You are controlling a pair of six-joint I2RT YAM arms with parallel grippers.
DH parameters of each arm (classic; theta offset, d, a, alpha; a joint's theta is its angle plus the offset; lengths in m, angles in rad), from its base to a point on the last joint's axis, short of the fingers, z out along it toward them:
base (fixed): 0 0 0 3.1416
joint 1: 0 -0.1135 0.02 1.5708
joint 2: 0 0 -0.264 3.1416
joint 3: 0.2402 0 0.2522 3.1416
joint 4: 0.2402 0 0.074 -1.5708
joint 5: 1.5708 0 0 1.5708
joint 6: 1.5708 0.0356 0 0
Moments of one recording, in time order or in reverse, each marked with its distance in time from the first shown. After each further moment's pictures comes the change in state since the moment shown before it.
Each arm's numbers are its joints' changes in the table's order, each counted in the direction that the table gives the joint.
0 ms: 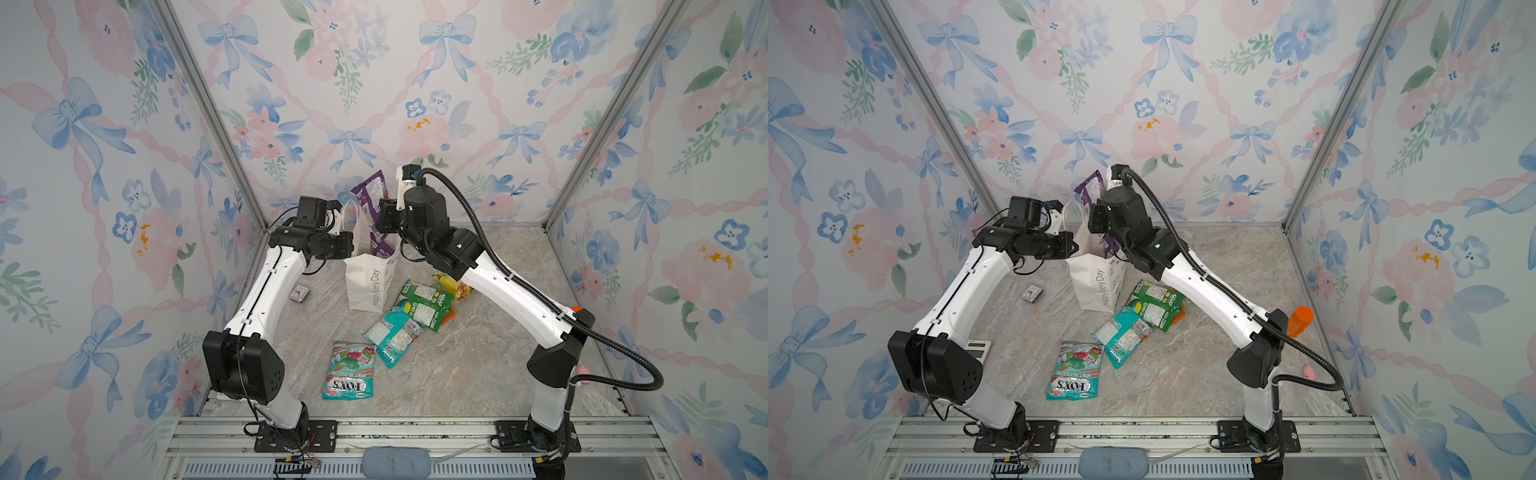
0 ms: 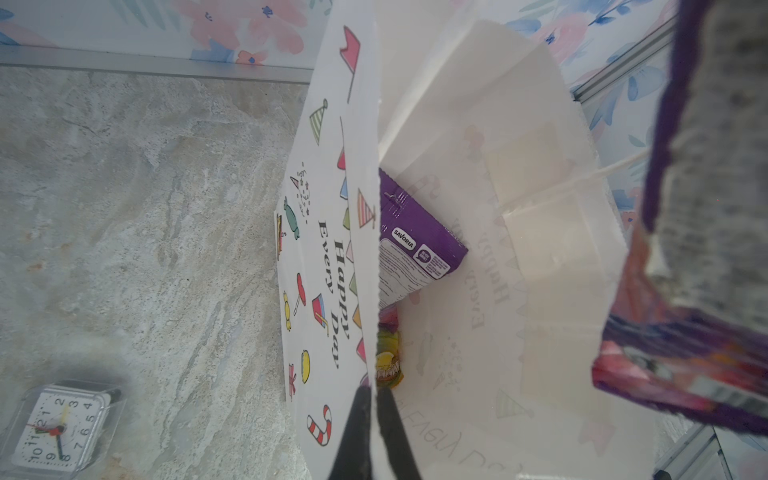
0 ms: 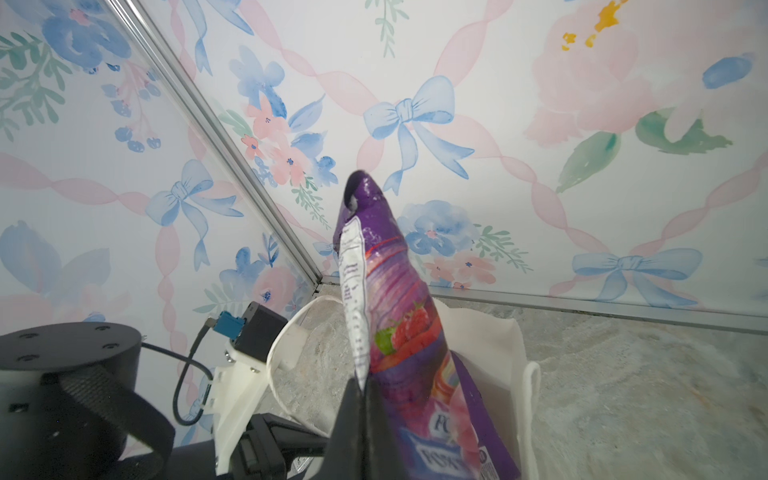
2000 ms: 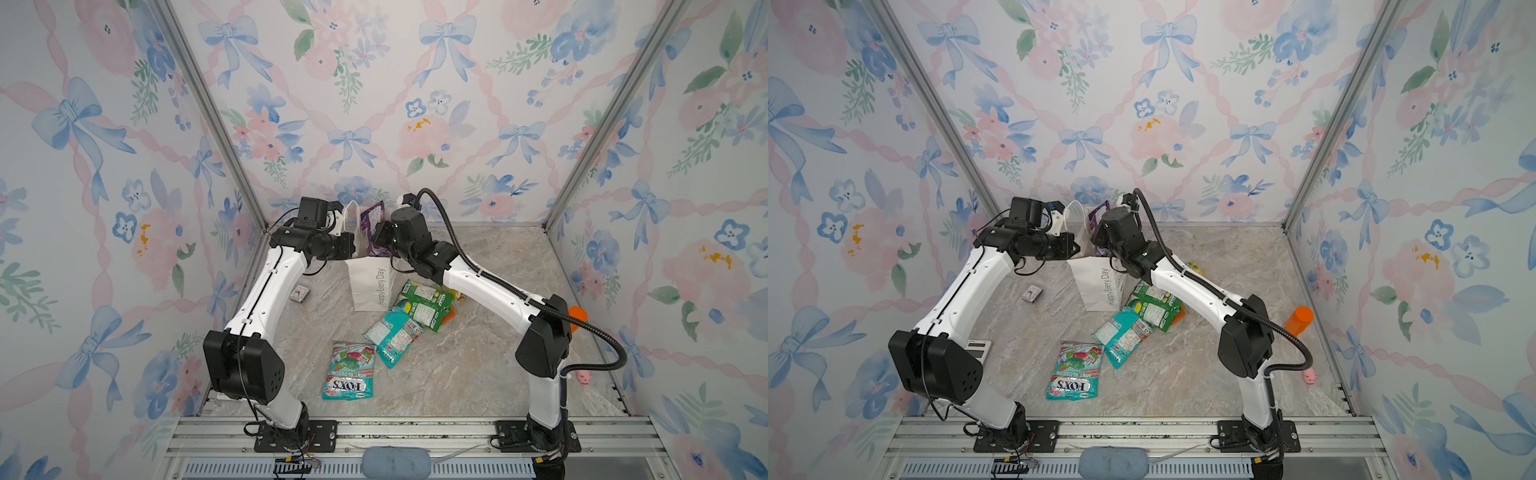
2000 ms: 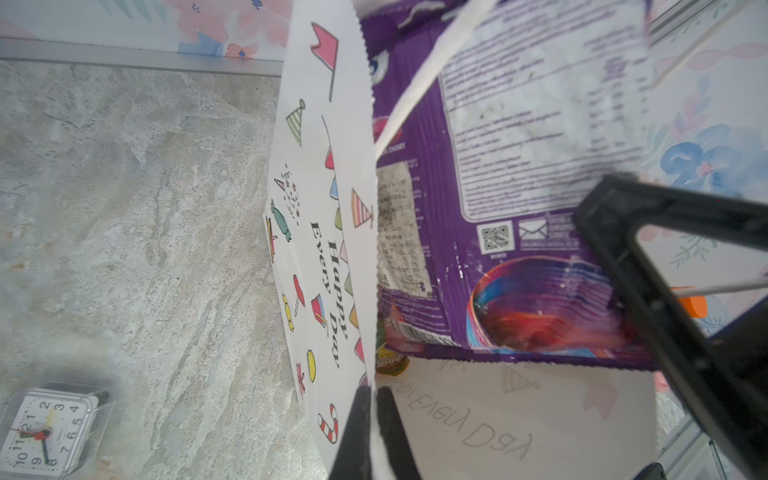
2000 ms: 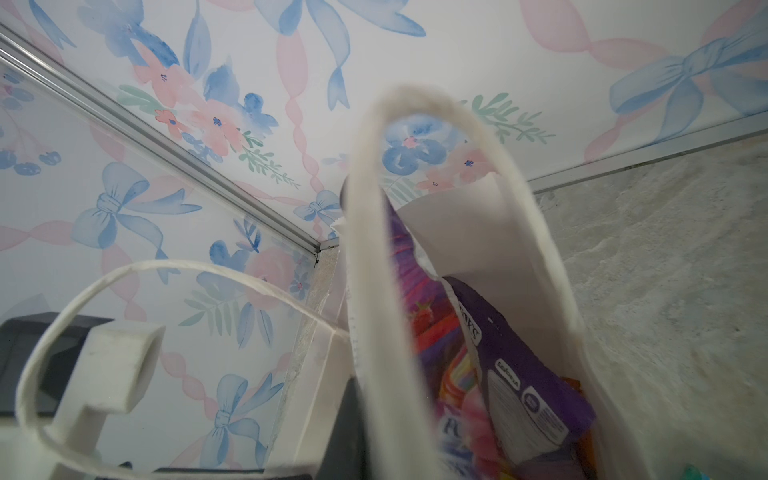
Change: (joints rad) left arm 0.005 0.000 -0.006 0.000 0.015 0.000; right arm 0.056 0.087 -0.212 -0.165 -0.089 0.364
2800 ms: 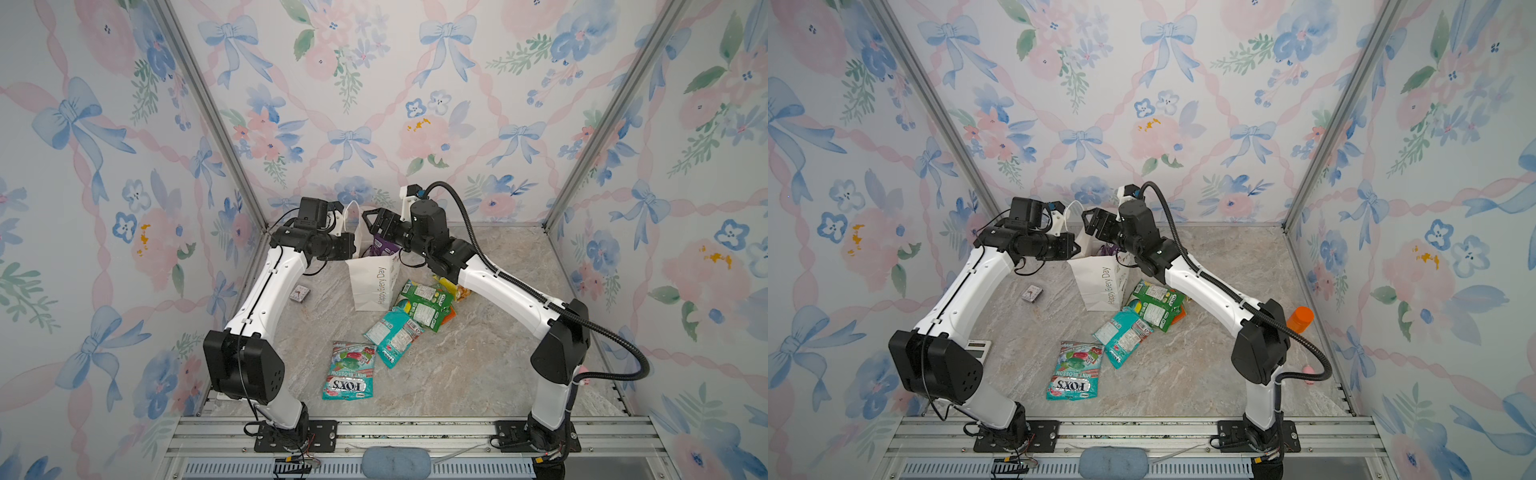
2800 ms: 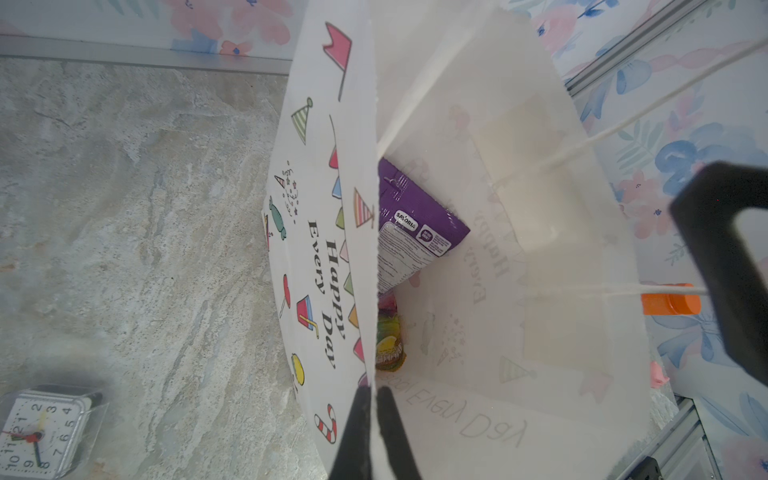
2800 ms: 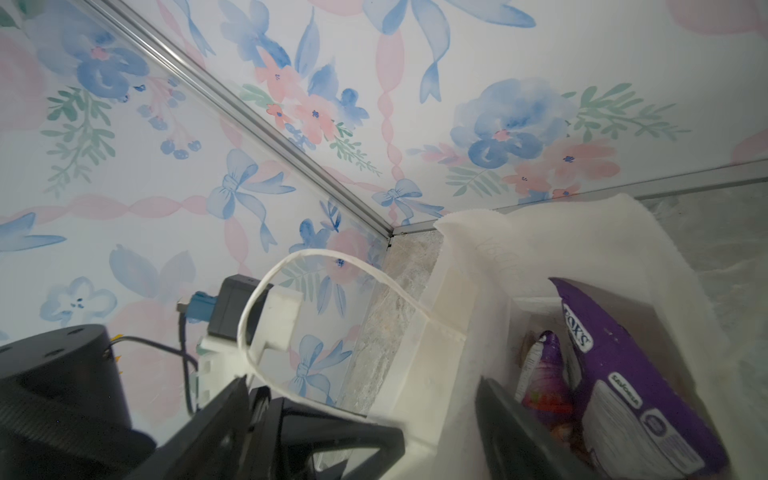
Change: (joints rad) left arm 0.000 0.000 -0.001 0.000 0.010 0.000; right arm 0.042 -0.125 -0.107 -0.141 -0.280 -0.007
